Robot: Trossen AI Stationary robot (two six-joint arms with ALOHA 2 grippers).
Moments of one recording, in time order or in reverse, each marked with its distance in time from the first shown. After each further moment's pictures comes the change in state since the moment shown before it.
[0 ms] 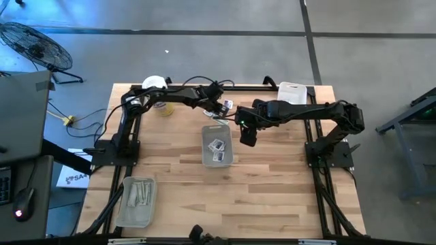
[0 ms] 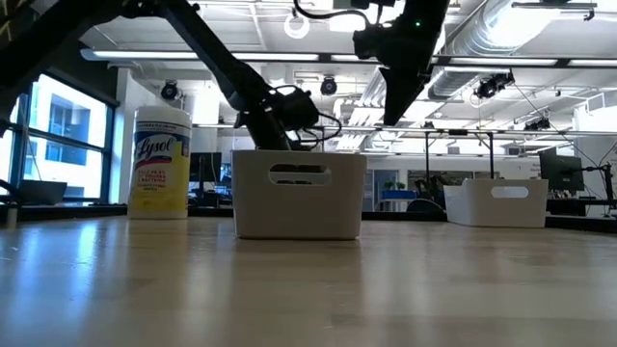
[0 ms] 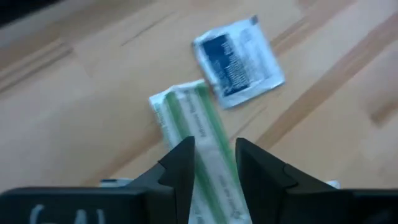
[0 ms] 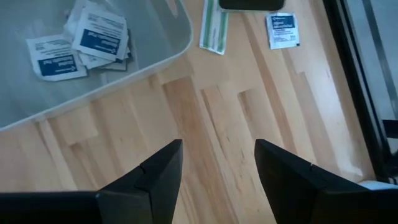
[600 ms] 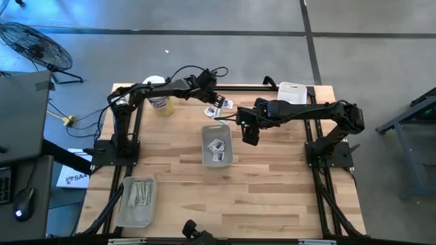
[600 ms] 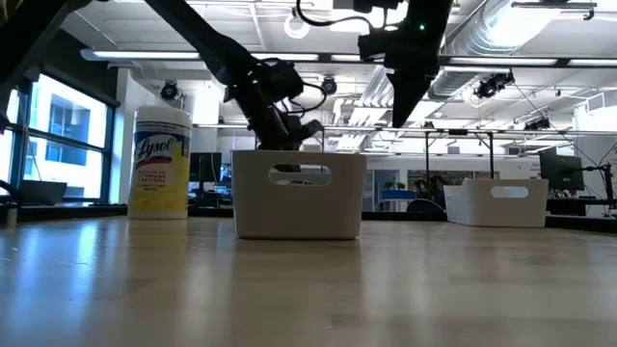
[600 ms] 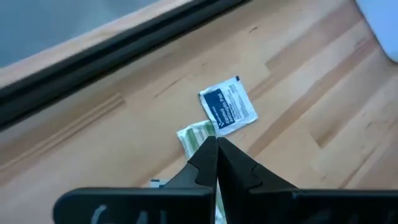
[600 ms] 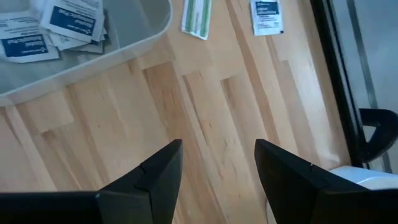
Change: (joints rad) left arm 0.064 -0.153 -0.003 -0.054 0.035 0.036; right arm -0.007 0.000 0.000 -0.057 0.055 -0.010
